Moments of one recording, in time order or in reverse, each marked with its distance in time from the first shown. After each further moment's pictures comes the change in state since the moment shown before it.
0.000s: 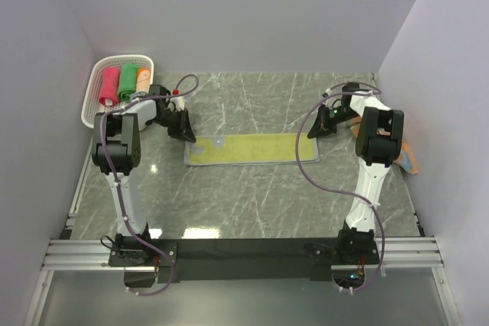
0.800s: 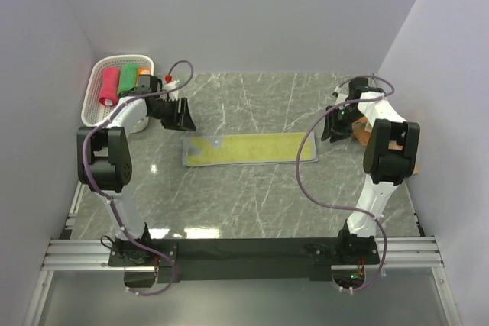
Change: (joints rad) left arm 0.006 -0.236 -0.063 0.007 0.007 0.029; right arm 0.001 -0.325 -0.184 -0.026 0.382 -0.029
